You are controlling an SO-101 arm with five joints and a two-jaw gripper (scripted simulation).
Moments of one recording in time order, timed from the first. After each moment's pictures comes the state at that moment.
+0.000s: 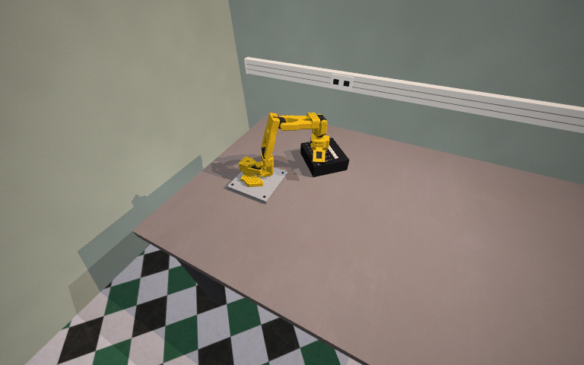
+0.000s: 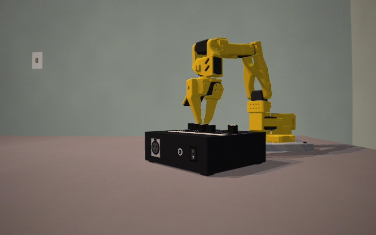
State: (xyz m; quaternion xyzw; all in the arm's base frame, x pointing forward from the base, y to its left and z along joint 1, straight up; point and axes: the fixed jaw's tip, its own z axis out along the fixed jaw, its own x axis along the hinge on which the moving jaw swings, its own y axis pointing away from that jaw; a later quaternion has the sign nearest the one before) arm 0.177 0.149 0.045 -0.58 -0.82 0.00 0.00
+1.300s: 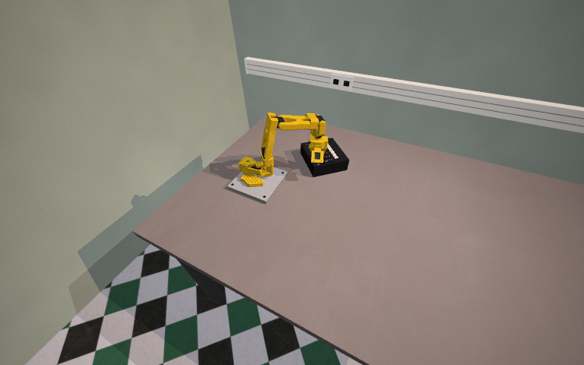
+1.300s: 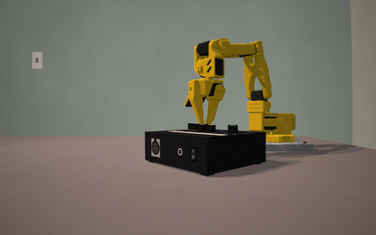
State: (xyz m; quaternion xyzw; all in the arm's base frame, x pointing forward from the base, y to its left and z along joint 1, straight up) arm 0.172 0.145 0.043 -0.58 -0.82 0.00 0.00
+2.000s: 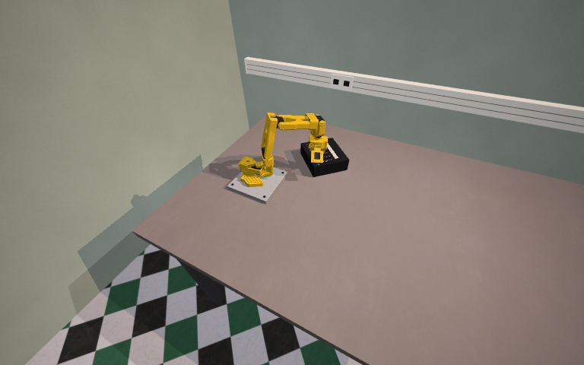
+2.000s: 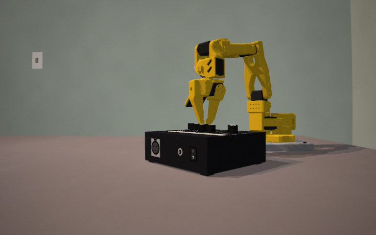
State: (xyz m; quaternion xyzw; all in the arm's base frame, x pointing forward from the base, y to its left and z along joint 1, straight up) arm 0.172 0.145 0.043 -0.58 -0.82 0.00 0.00
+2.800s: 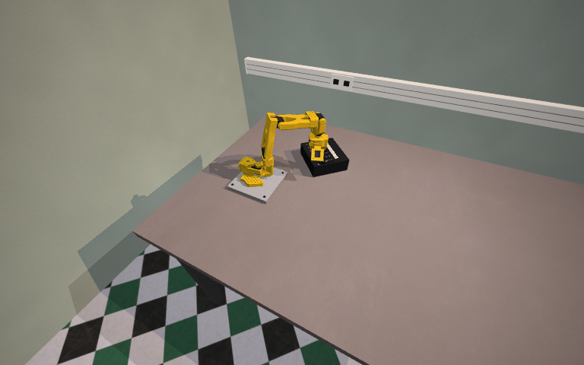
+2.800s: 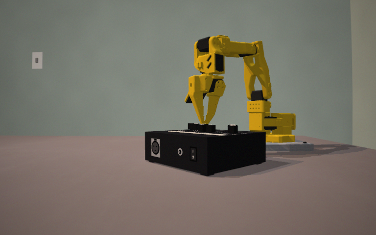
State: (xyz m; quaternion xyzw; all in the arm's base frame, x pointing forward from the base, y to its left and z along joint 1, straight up) arm 0.172 0.145 0.051 -0.58 -0.82 0.01 0.00
